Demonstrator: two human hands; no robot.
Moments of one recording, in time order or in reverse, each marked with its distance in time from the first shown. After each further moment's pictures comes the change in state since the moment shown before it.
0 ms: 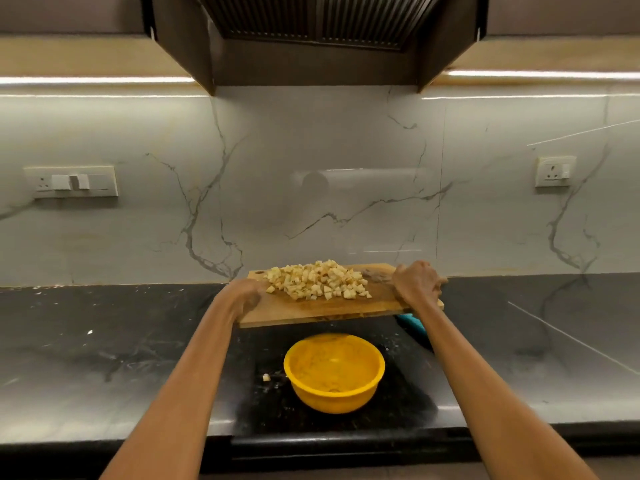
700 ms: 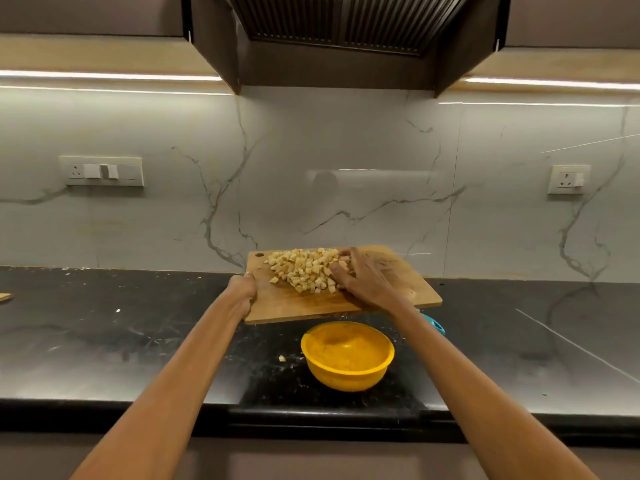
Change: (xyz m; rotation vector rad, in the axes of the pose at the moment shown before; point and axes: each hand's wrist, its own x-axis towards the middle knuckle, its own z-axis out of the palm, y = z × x) left_hand -0.011 -0.028 -0.022 -0.264 0.128 -0.042; right_hand -0.067 -0.056 0.008 0.100 -0.441 -0.711
